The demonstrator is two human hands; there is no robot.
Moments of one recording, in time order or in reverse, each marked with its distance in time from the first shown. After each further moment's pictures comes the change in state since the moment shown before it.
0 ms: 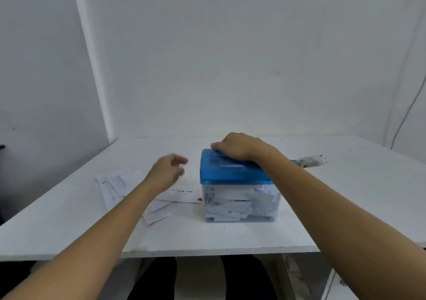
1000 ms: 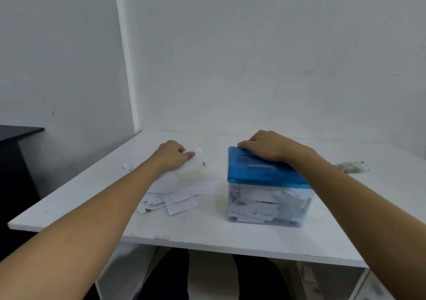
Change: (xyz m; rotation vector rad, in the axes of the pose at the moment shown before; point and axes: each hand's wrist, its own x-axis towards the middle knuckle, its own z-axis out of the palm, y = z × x) left_hand 0.035 -0.027 -0.046 0.285 0.032 -0.074; right_hand 0.008 0.010 0.000 -0.001 0.012 -0.079
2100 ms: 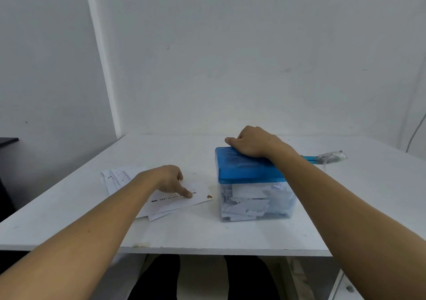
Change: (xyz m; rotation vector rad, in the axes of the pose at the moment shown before) left_hand 0.002 0.011 0.042 0.448 -0.407 -0.025; right_hand 0.007 0.014 0.000 -0.009 0.101 0.082
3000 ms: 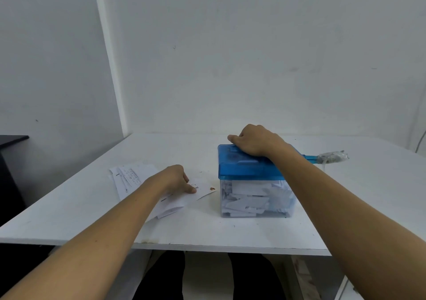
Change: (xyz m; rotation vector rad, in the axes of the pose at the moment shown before) left_hand -0.001 -0.001 0.015 -0.164 0.110 -0.050; right_hand 0.004 -0.011 0.007 0.003 0.027 0.002
